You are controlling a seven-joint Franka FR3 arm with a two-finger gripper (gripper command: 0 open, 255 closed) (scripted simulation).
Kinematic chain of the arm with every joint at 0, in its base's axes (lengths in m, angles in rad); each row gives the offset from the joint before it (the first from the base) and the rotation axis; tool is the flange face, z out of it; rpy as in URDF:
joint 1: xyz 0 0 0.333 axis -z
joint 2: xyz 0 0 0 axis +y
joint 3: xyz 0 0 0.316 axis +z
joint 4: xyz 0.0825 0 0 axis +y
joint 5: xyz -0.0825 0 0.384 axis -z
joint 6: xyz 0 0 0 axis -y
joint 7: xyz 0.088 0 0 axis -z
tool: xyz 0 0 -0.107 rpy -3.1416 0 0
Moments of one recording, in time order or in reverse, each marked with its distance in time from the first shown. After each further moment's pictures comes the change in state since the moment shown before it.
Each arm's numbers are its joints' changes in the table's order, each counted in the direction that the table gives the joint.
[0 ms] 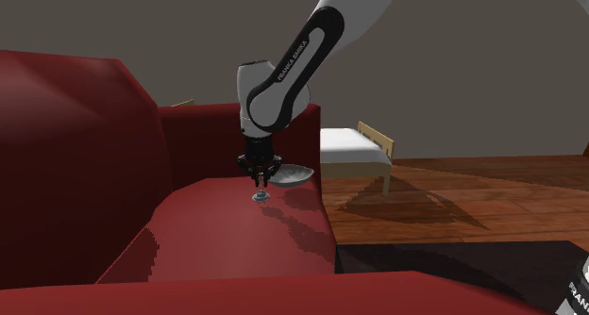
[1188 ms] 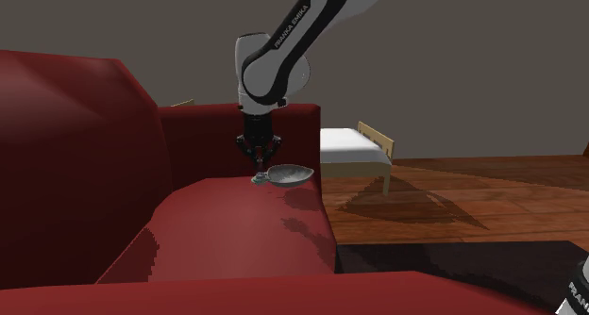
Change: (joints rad) arm 0.047 -0.110 0.066 0.017 -0.079 -0.088 -0.060
